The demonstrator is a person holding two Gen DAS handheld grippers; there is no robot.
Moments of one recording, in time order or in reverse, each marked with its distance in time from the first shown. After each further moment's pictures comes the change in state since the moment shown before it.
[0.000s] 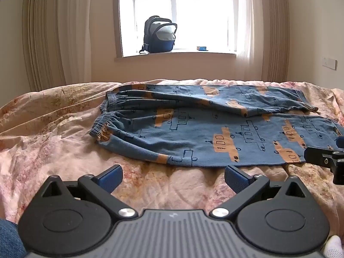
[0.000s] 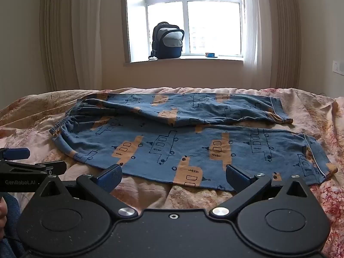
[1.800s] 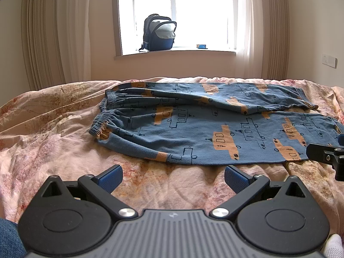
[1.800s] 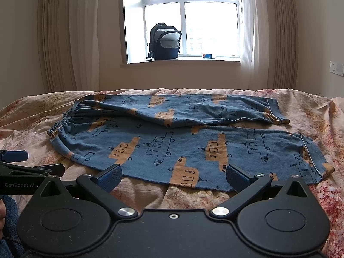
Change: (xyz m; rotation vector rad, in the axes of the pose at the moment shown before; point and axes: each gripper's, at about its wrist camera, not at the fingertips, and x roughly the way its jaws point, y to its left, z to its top) left arm 0.000 0.000 0.000 0.006 0.007 0.000; right arm -0.002 -0.001 0.001 0.000 -0.005 0.000
